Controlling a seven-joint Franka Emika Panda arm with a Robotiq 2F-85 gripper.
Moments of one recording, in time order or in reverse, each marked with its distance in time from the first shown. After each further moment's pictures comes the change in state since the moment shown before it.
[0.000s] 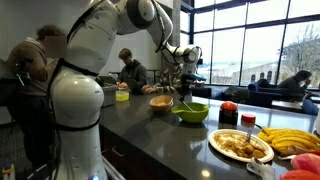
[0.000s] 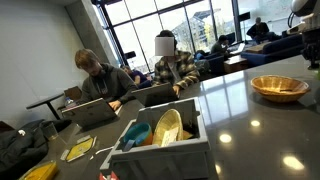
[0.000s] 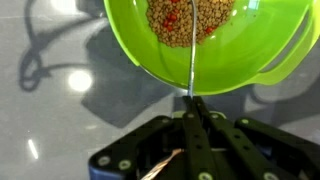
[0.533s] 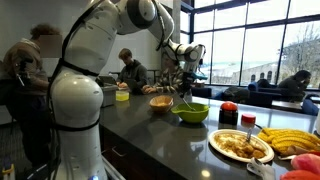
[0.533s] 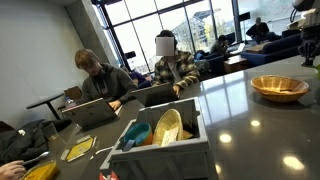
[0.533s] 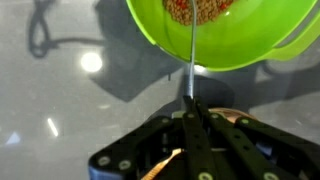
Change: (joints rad) arm -0.022 0.000 0.004 0.030 0.116 0.016 -0.015
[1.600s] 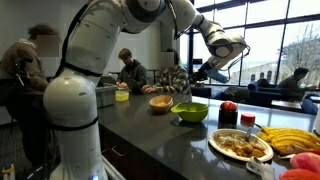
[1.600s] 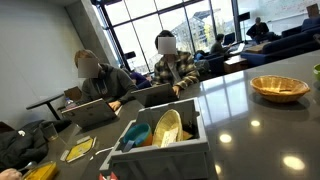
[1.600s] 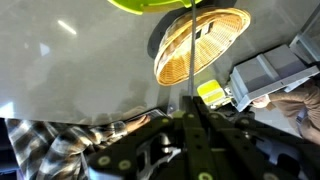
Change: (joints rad) arm -0.239 0.017 -0.109 0.095 0.656 -0.303 -0.052
